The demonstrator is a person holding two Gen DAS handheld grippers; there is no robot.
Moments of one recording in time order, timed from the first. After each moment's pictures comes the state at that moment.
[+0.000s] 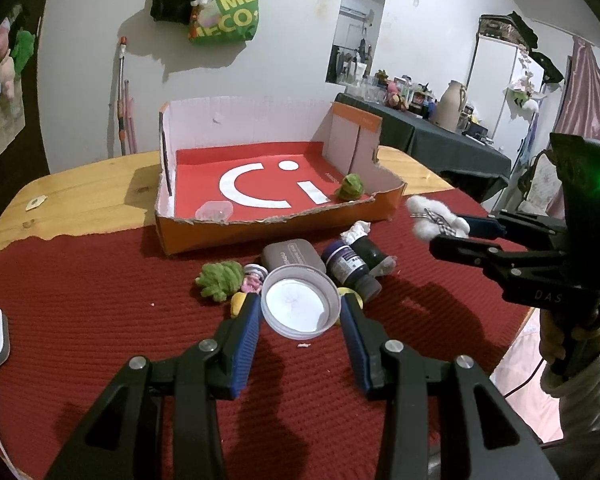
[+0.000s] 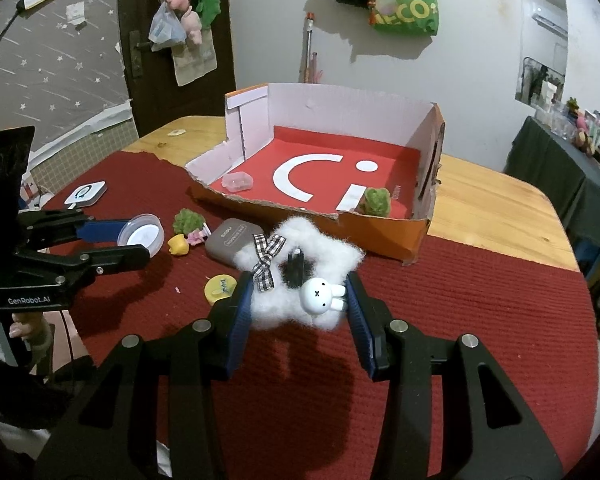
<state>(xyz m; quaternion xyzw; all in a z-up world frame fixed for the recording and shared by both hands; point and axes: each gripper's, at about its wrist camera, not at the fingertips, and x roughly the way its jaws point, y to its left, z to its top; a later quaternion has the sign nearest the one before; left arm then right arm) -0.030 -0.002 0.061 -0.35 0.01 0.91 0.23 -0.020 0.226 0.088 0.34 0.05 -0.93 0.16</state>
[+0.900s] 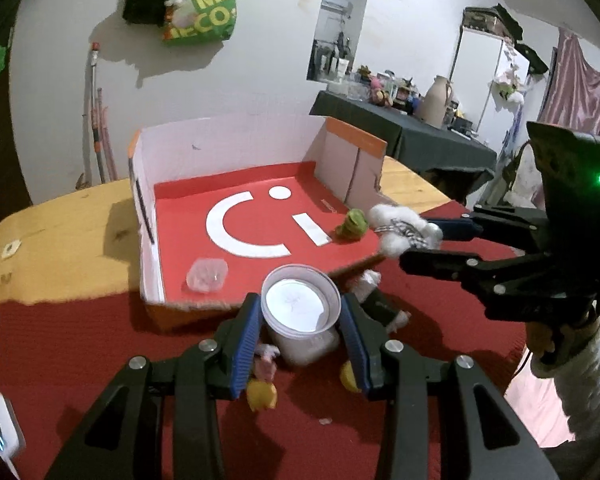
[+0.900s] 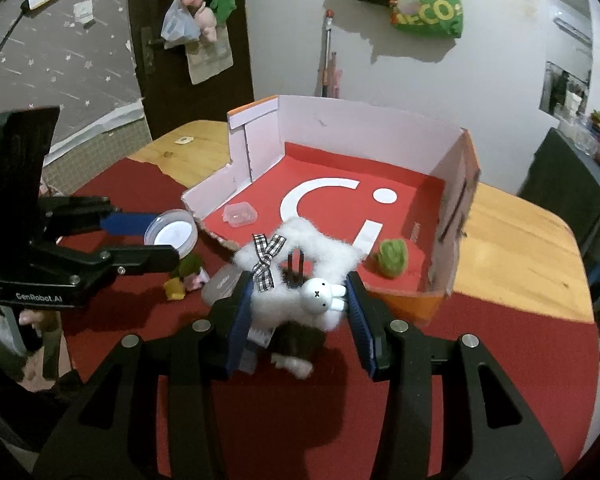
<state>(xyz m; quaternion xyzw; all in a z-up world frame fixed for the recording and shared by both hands) -0.100 0.003 0.083 -0.36 0.02 0.89 0.27 -0.088 0.214 0.108 0.36 0.06 -0.91 0.19</state>
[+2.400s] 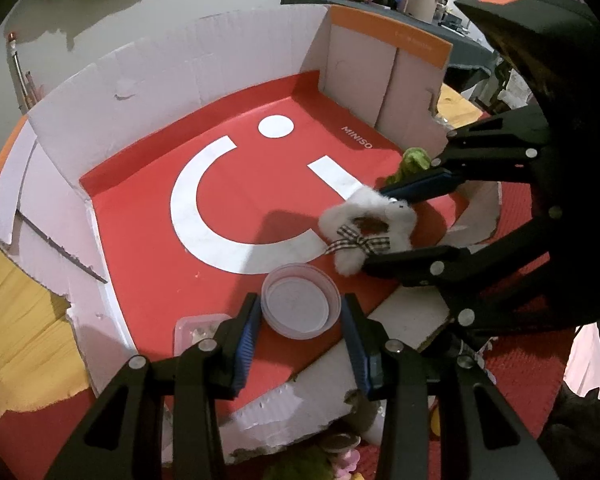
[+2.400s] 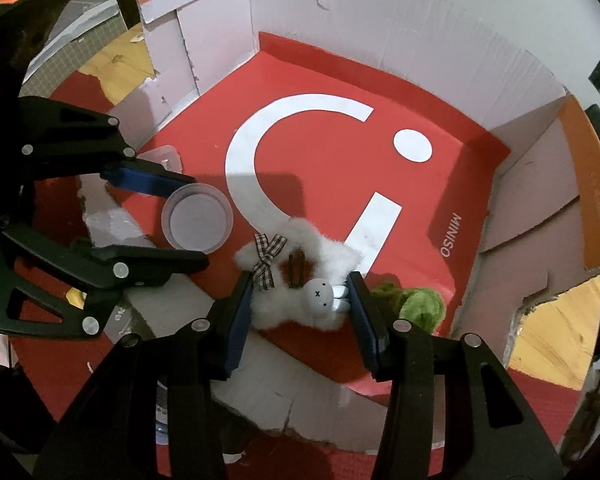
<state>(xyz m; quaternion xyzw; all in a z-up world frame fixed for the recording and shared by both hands) -0.226 0.041 0.034 -0.49 0.15 0.80 0.31 -0.208 0.188 0.049 0.54 0.14 -0.81 0.18</state>
